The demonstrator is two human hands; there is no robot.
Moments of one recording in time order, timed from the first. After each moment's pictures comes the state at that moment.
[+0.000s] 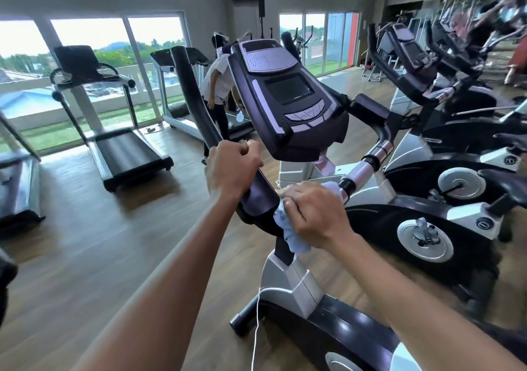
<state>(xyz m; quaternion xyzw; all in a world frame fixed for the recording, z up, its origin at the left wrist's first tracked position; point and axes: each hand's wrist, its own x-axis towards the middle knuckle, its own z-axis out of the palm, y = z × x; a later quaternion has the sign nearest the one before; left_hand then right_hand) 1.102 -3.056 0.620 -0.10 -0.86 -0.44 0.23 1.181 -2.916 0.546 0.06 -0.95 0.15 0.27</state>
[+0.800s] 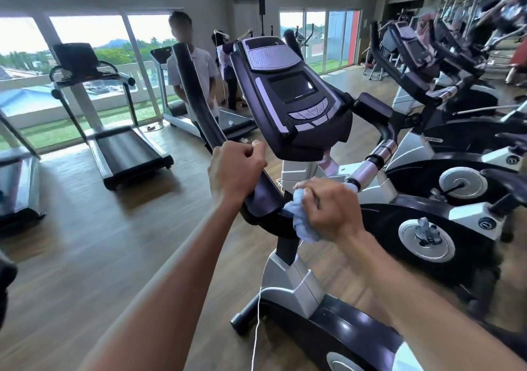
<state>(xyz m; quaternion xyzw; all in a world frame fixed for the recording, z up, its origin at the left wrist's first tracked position) 1.100 -3.057 0.618 -0.11 -0.87 -0.43 0.24 1.176 -2.896 0.540 0.00 -0.90 0.21 0.37</state>
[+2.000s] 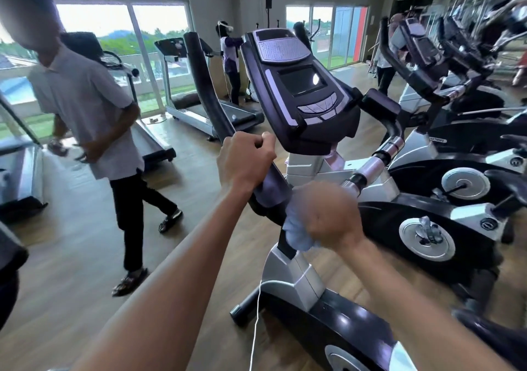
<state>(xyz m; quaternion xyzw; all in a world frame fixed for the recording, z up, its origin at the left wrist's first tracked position) 1.100 -3.059 0.617 -0.13 -0.86 -0.44 0.23 1.194 -2.921 0.534 0.03 -0.90 0.22 0.38</state>
